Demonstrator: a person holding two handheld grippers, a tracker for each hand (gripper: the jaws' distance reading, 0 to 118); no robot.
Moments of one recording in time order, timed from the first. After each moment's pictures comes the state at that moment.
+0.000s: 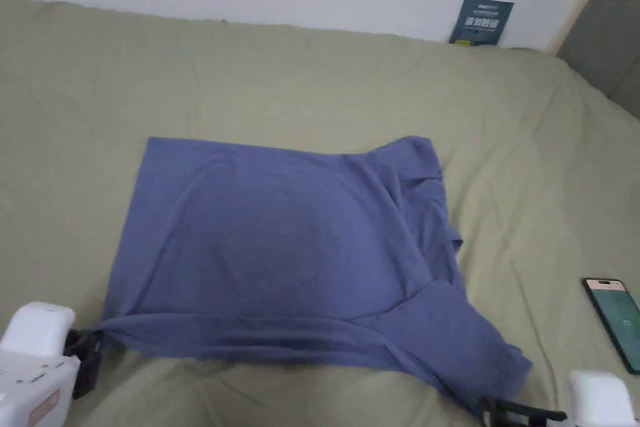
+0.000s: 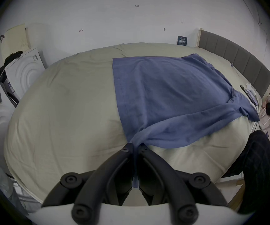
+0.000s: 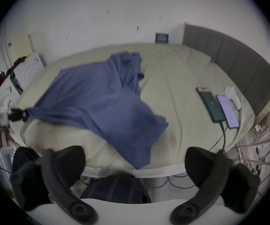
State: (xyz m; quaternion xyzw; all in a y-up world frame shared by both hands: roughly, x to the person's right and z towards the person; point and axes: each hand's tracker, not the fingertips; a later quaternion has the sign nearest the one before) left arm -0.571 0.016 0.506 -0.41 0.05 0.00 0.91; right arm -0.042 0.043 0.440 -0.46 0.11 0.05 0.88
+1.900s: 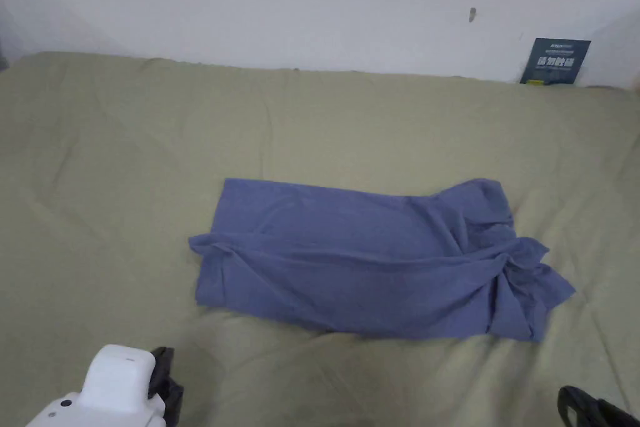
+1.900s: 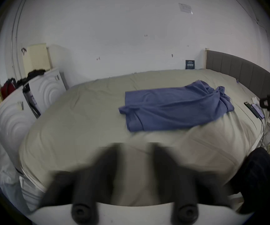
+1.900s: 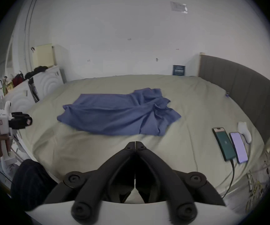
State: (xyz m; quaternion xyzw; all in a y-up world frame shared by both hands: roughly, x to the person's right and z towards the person) left arm -0.494 0.070 0.554 -0.31 0.12 0.00 0.94; right arm -0.062 0.071 0.461 -0.27 0.17 0.03 0.95
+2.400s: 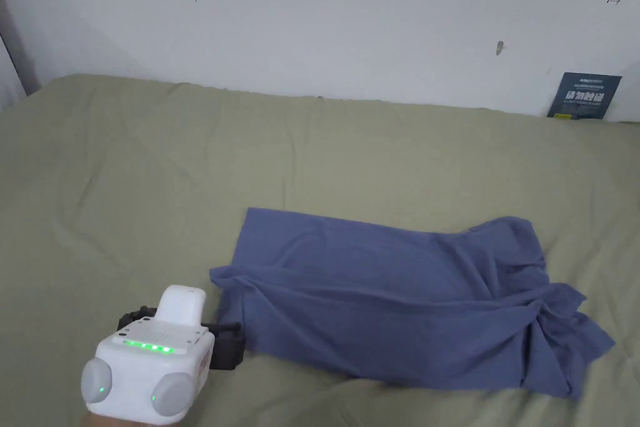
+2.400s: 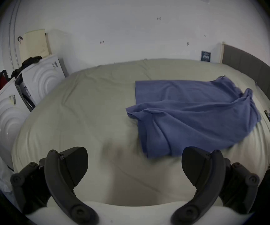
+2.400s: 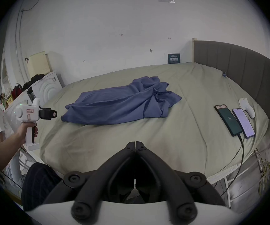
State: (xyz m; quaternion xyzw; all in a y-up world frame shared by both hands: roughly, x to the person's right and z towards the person) left arm -0.585 0.002 0.379 -0.37 0.17 0.01 0.92; right arm -0.060 0.059 0.466 -0.32 0.16 -0.03 0.93
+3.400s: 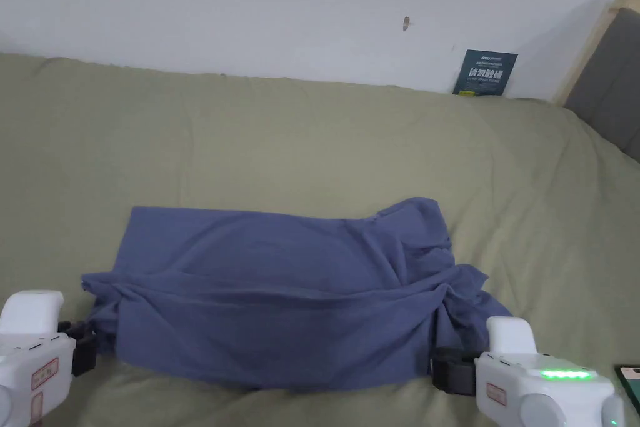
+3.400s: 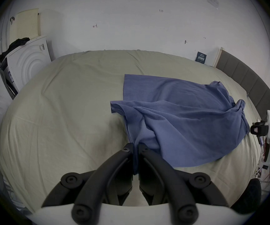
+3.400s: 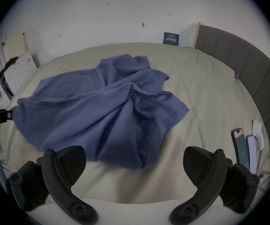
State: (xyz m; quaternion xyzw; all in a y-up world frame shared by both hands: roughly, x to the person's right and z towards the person) left arm -0.589 0.035 0.370 -0.38 0.11 0.08 0.91; right arm -0.097 -0.018 0.222 -0.42 0.09 0.08 0.90
